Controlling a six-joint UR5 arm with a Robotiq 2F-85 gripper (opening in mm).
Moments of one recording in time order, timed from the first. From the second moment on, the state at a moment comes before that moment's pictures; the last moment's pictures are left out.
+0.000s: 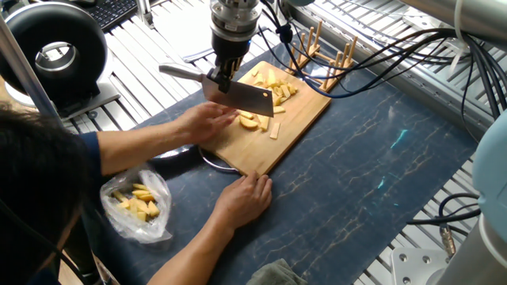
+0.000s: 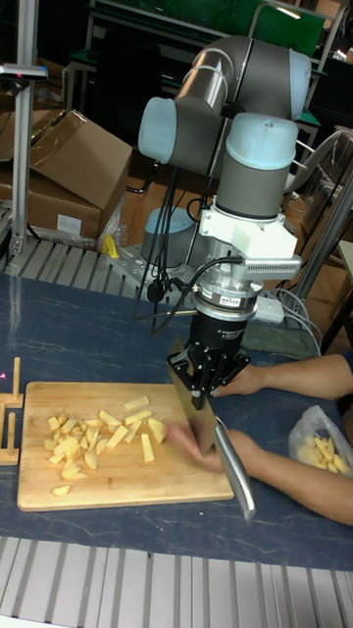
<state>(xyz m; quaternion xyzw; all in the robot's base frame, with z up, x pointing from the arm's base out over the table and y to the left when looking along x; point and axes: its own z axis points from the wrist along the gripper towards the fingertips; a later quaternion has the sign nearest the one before) 0.608 0.067 0.136 -0.18 0.98 0.03 0.08</state>
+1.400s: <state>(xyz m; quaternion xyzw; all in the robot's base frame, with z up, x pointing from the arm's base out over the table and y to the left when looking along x) 0.608 0.063 0.139 -0.20 0.98 0.02 0.08</state>
